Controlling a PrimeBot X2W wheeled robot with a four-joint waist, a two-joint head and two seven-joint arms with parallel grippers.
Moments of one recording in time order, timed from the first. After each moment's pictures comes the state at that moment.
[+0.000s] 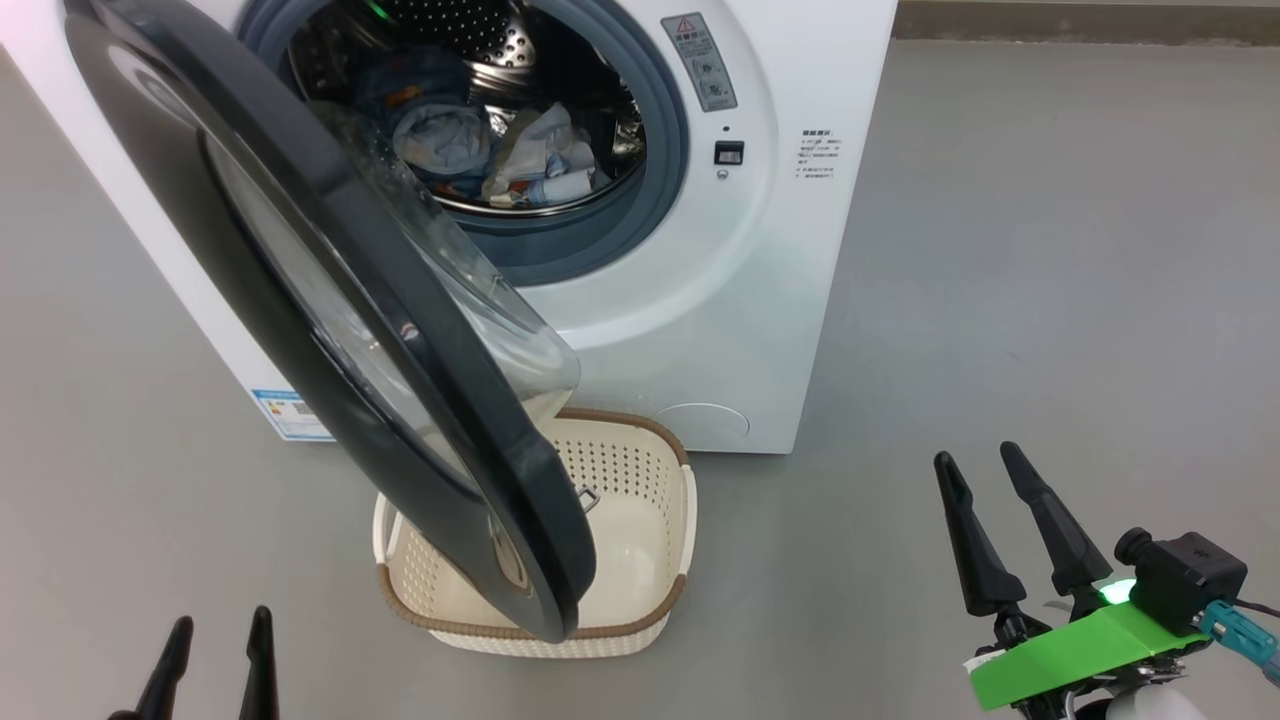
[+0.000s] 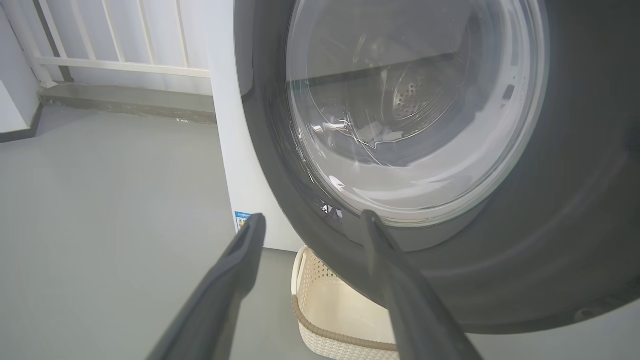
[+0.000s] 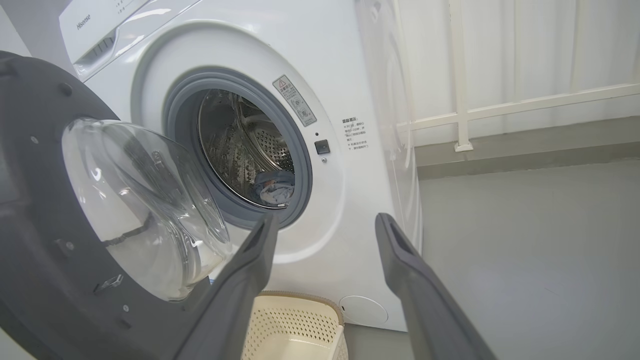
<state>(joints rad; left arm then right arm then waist) 0.06 0.18 0.03 0.26 -0.36 -0.13 -0.25 -0.05 -0.18 0.19 0.13 0.50 0.13 -0.25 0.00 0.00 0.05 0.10</state>
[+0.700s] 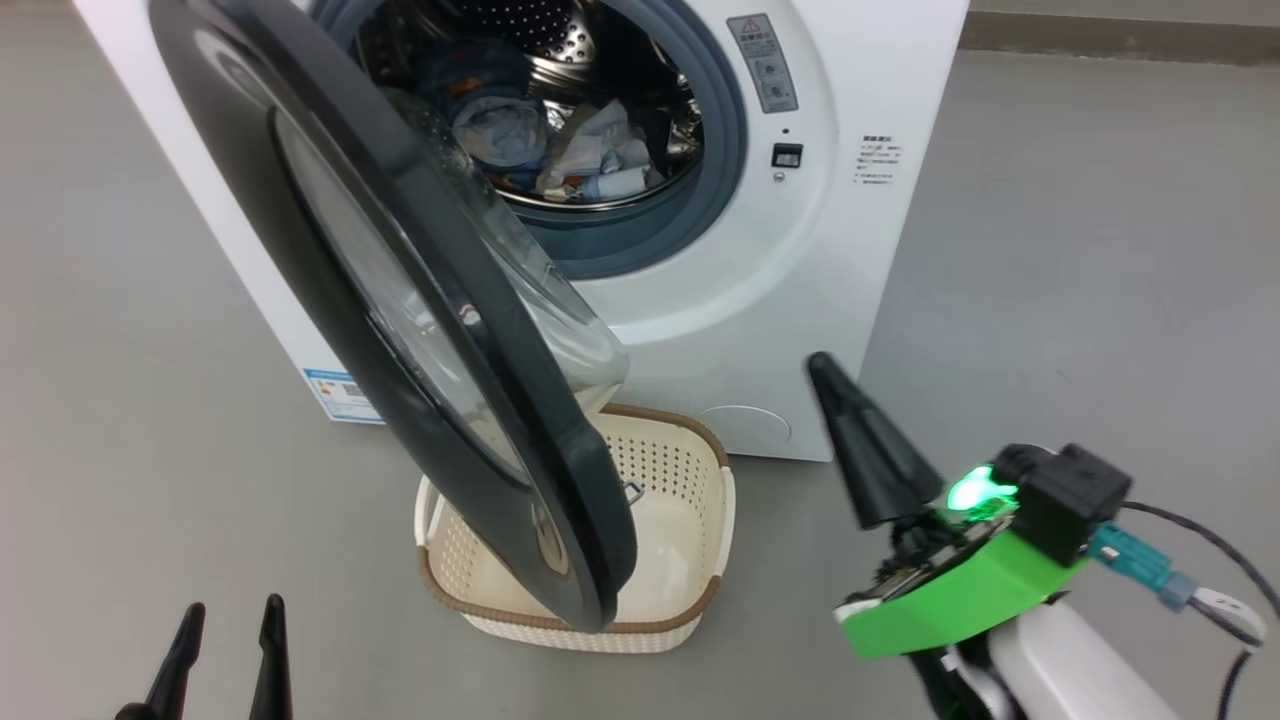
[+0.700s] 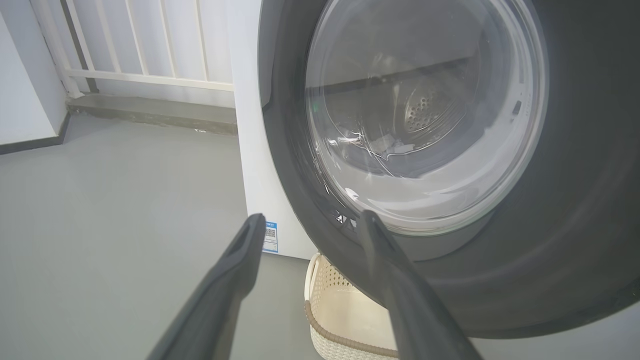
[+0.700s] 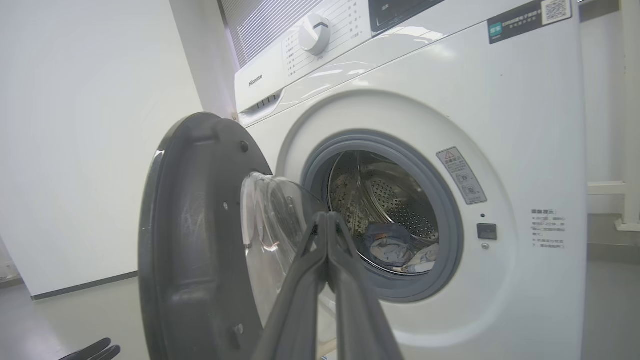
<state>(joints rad) 0.05 0.16 0.03 0.23 -0.33 -0.13 -0.25 -0.25 -0.15 0.38 0.05 0.51 0.13 -0.25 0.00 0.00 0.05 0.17</state>
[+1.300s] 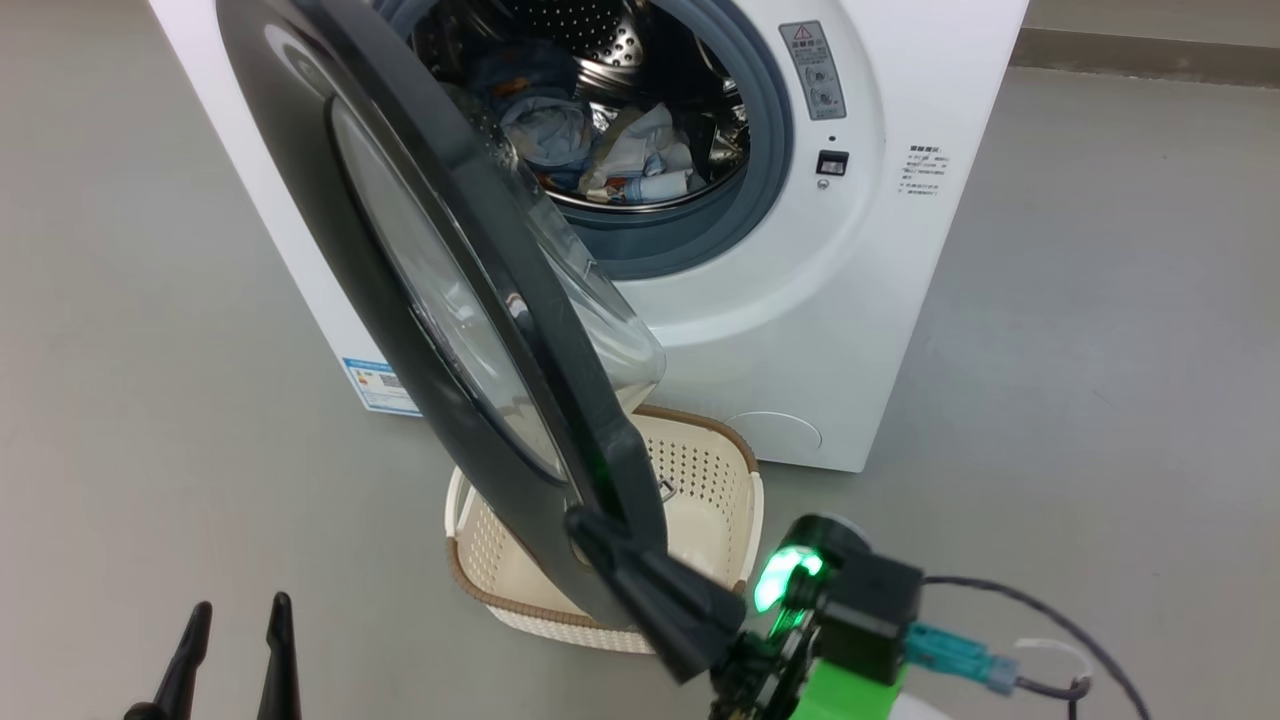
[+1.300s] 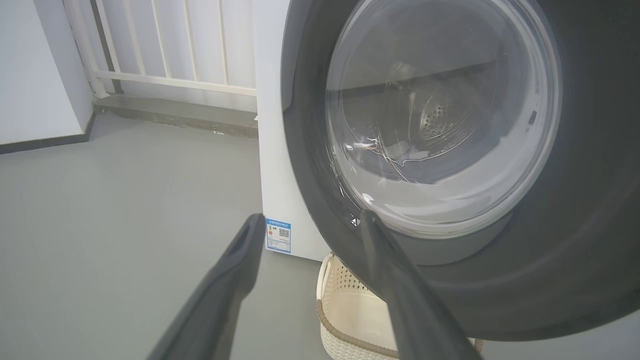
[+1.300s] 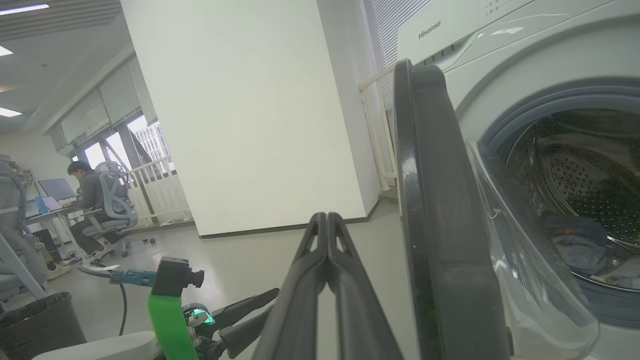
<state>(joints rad) 0.06 0.15 0.03 0.22 -0.32 -0.13 -0.25 -0.32 -0.12 0.78 -0.05 0.57 0.13 -0.25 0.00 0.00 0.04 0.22</state>
